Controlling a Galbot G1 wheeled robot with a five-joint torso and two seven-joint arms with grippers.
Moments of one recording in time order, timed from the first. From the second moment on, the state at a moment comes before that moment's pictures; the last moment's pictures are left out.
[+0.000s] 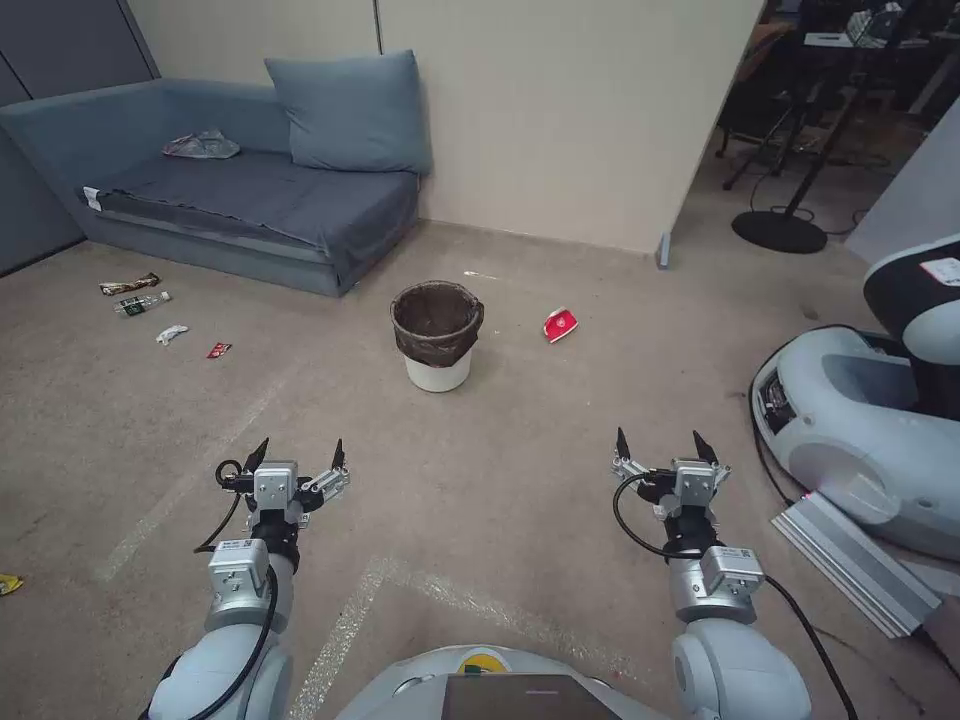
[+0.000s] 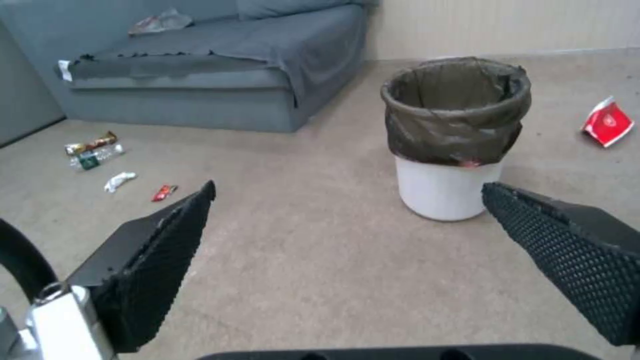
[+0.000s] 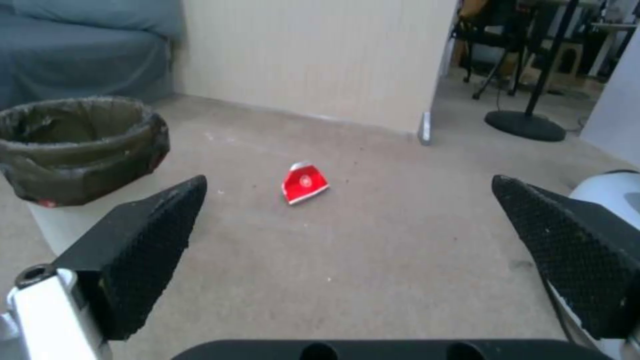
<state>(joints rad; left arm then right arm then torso) 1.81 -1.48 -0.59 -2.40 0.00 0.26 -0.12 -1.76 1.61 0.64 2.29 -0.07 -0.06 0.02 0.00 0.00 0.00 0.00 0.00</state>
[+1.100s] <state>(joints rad) 1.81 -1.49 -0.59 -2.40 -0.01 0.25 -0.11 -1.76 1.61 0.63 2.29 -0.07 -0.04 0.02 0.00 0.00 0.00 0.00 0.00</state>
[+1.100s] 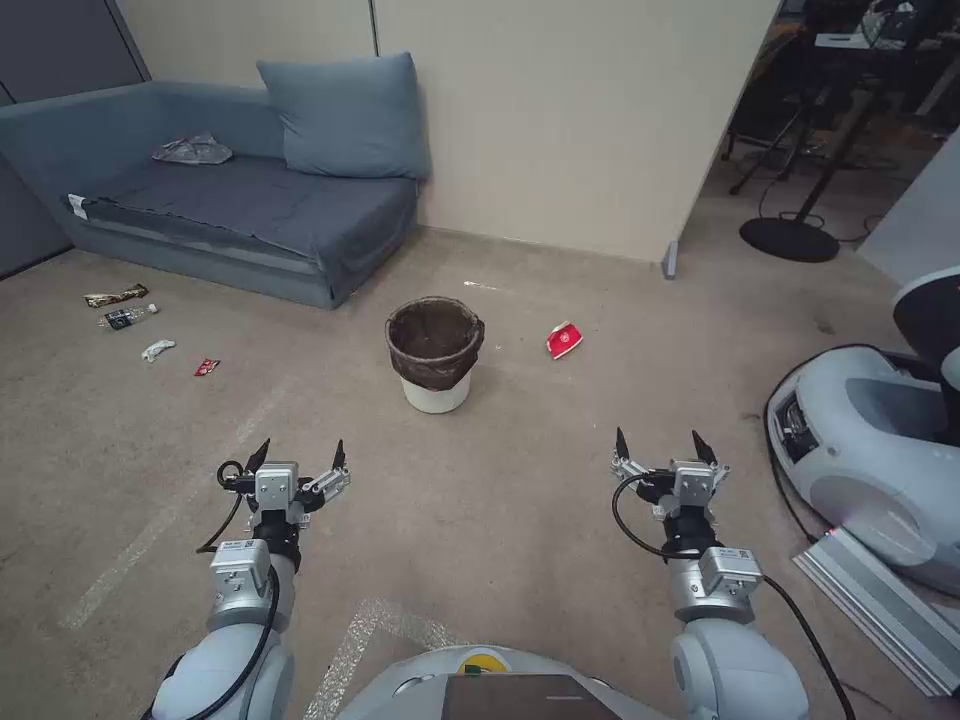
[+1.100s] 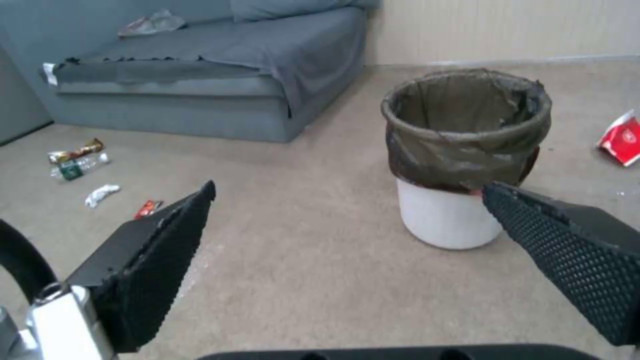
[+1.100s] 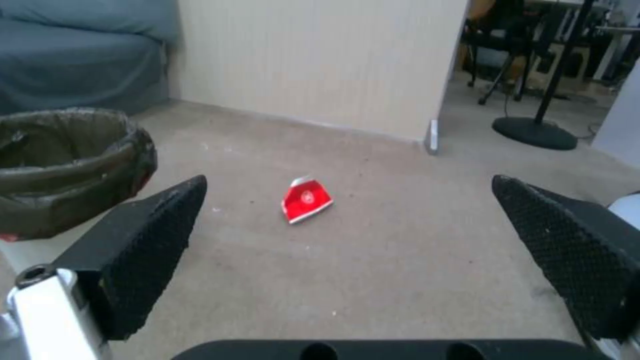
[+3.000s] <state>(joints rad) 1.81 -1.49 -0.59 -2.40 -0.01 0.25 -0.11 -1.76 1.61 0.63 2.28 -0.08 -0.03 0.02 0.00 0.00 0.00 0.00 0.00</state>
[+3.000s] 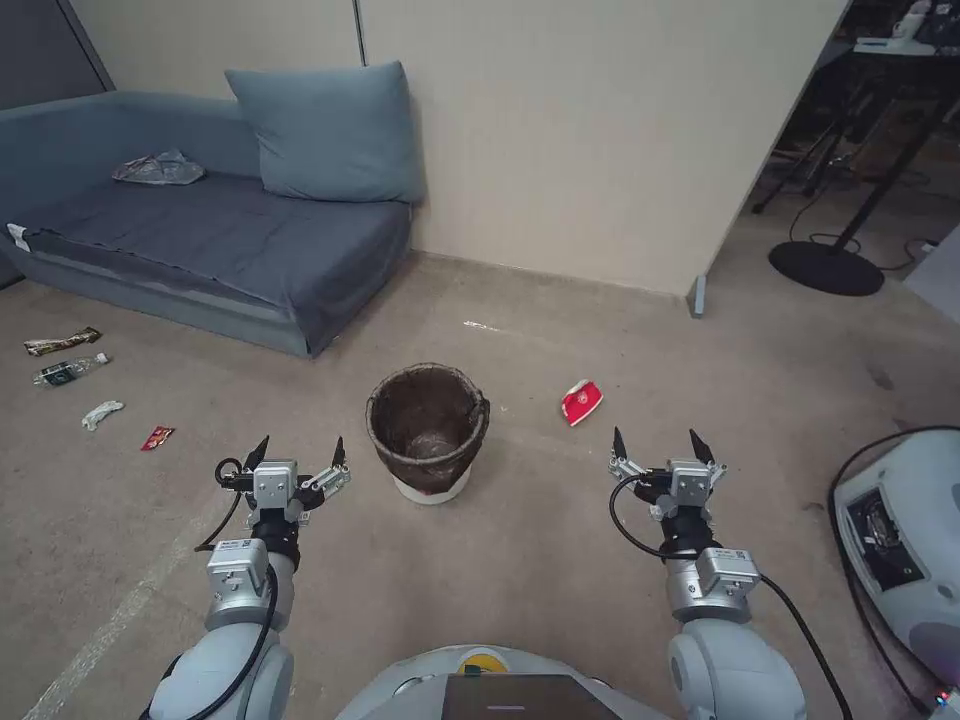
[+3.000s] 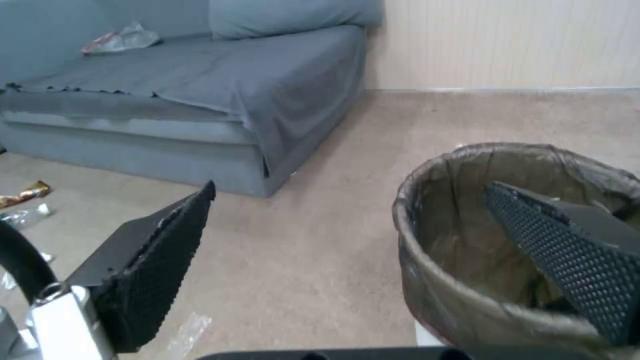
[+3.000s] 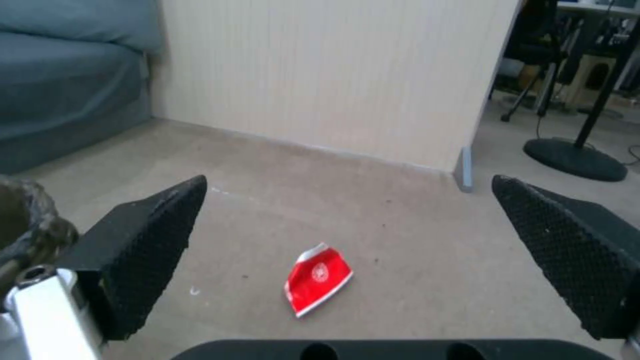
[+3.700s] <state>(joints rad) 1.75 -1.44 -0.60 -2.40 -0.08 0.32 -0.09 -1.76 1.61 0.63 2.28 -0.07 -0.02 0.02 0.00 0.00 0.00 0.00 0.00</state>
